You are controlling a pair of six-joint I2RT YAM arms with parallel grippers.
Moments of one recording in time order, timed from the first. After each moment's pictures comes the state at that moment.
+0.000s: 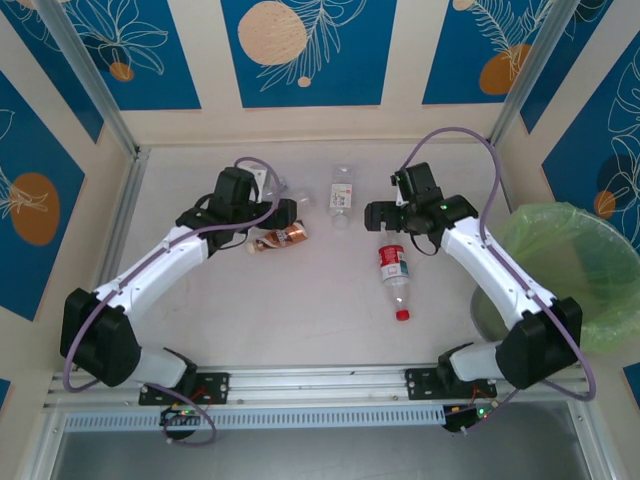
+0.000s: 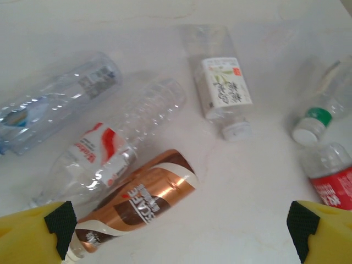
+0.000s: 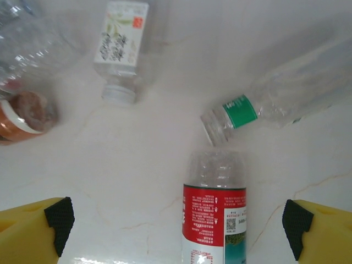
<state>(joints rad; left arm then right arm) -0.49 1.41 1.15 -0.42 0.07 -0.30 0.38 1.37 1.21 -0.81 0.08 0.33</state>
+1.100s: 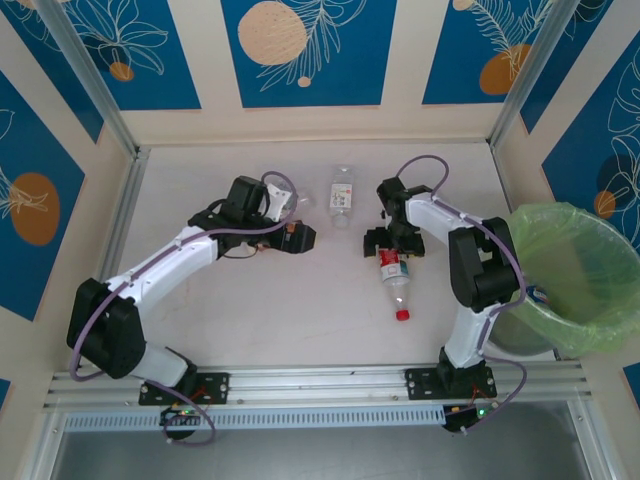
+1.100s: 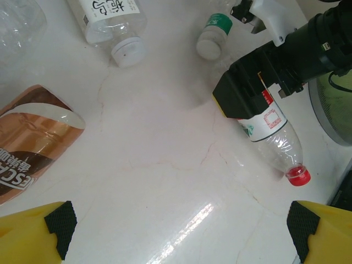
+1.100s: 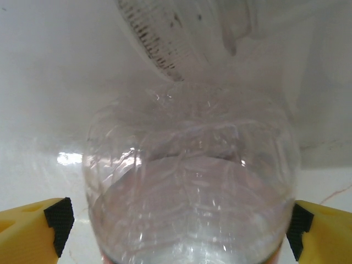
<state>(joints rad) -0.54 1.45 1.12 -0.48 0.42 -0.24 0.31 1.85 1.26 -0.94 -0.02 0.31</state>
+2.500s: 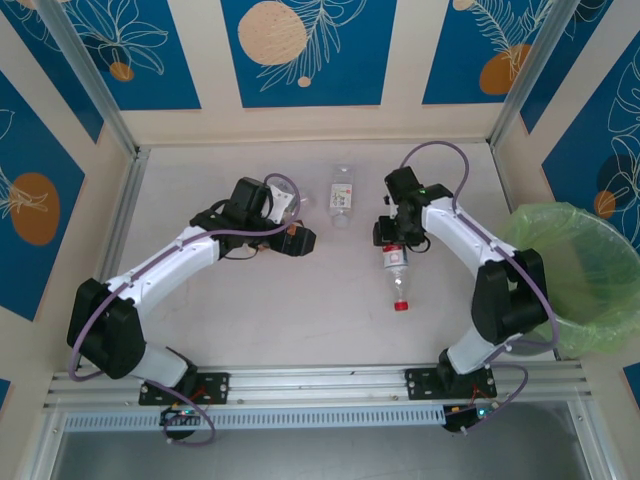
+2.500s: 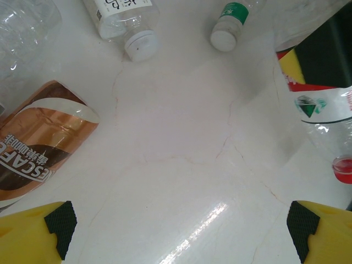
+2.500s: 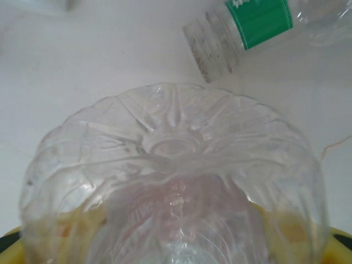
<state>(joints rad) -0.57 1.45 1.14 -0.52 0.35 -0.21 0.33 1.58 1.24 -0.94 -0.02 0.30</state>
